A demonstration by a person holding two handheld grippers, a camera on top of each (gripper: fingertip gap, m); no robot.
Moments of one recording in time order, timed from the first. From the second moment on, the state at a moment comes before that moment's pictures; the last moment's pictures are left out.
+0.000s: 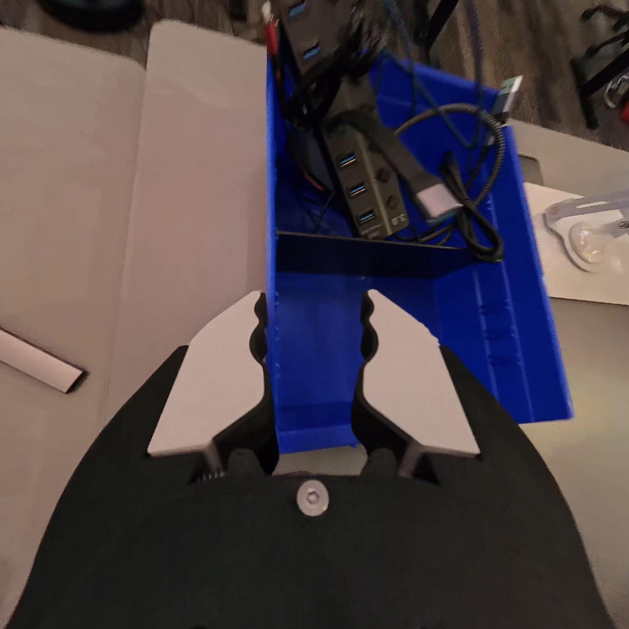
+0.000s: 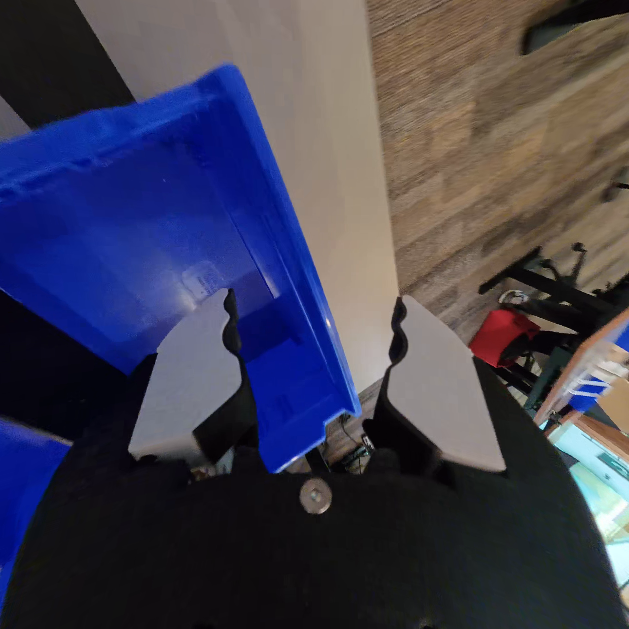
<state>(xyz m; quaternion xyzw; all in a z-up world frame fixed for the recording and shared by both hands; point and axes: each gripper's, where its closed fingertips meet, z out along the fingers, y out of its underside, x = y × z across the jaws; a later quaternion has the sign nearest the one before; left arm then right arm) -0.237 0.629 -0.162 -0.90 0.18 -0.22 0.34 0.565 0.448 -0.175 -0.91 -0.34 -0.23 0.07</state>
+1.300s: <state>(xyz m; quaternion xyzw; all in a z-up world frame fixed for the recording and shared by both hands) 0.066 0.325 -0.273 -0.74 0.57 -0.22 0.28 0.159 0.258 -0.276 -0.91 -0.20 0.08 0.35</state>
